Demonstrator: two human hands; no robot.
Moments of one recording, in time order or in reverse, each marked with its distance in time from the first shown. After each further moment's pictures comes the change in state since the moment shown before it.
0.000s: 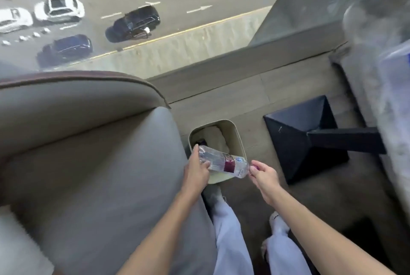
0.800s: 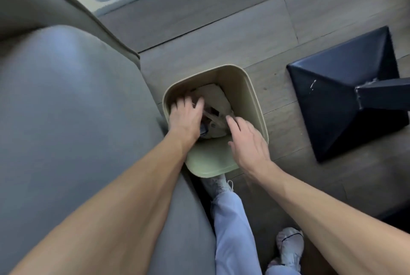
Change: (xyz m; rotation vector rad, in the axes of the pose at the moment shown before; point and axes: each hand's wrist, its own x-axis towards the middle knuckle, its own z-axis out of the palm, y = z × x) left_hand 0.219 -0.101 0.096 1.182 -0.144 0.265; right_hand 0.200 0.105 0.080 -1.342 -0.026 -0.814
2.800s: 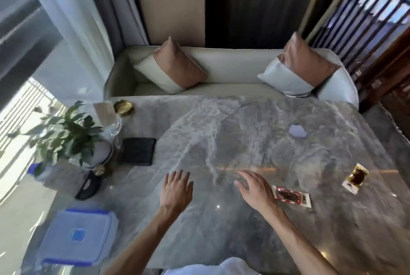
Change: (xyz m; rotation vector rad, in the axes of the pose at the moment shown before) left_hand -0.489 0.586 -0.372 0.432 0.521 0.951; right_hand -0.707 0.295 -0.406 0.683 0.821 0.959
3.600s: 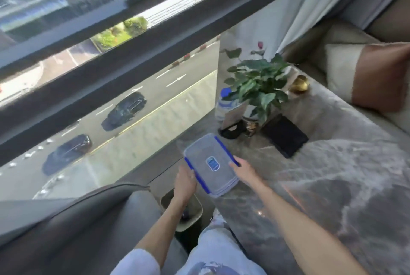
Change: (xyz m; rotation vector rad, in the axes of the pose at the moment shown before) left_hand -0.206 -0.290 0.010 -0.987 0.124 -1.285; right_hand 0.037 -0.378 0.272 0.030 -0.871 -0.169
